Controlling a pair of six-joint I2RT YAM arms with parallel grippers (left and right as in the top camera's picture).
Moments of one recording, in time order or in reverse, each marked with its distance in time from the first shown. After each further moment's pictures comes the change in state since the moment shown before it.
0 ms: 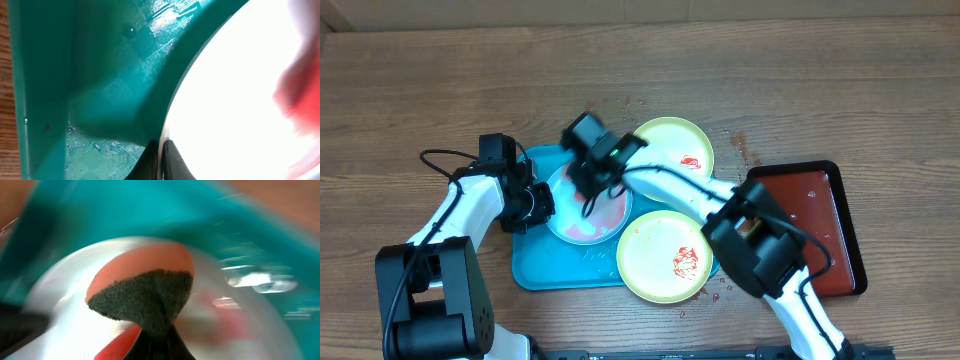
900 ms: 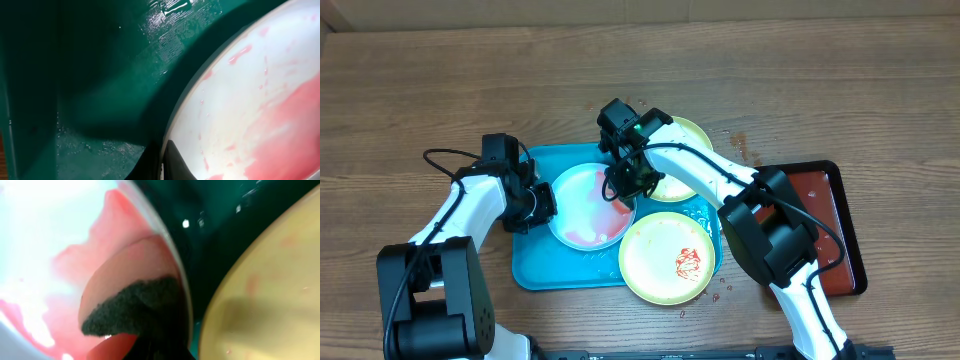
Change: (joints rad) left arm -0.006 0.000 0.000 0.000 0.005 0.000; right arm -0.081 0.000 0.041 -0.404 -0.095 -0.046
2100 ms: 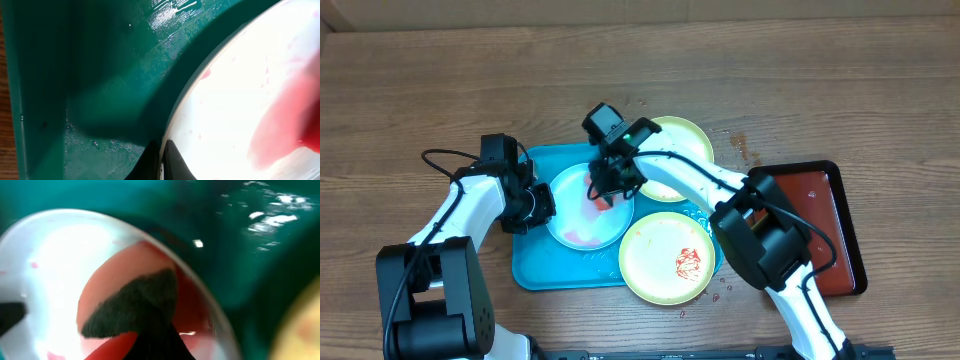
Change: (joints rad) left arm 0.002 0.000 0.000 -0.006 -0.012 0.000; right arm 0.040 0.011 -0.001 0.156 0.028 0.240
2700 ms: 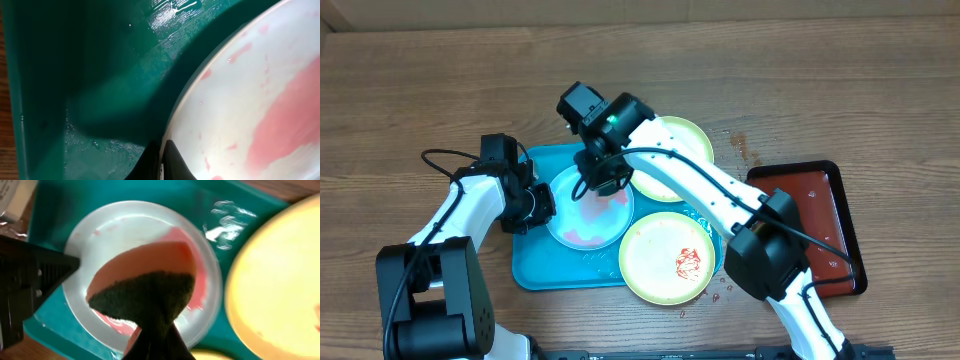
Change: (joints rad) left arm 0.000 0.000 0.000 0.000 0.000 0.000; right arm 0.056 -0.039 0.362 -0.438 0.139 -0.060
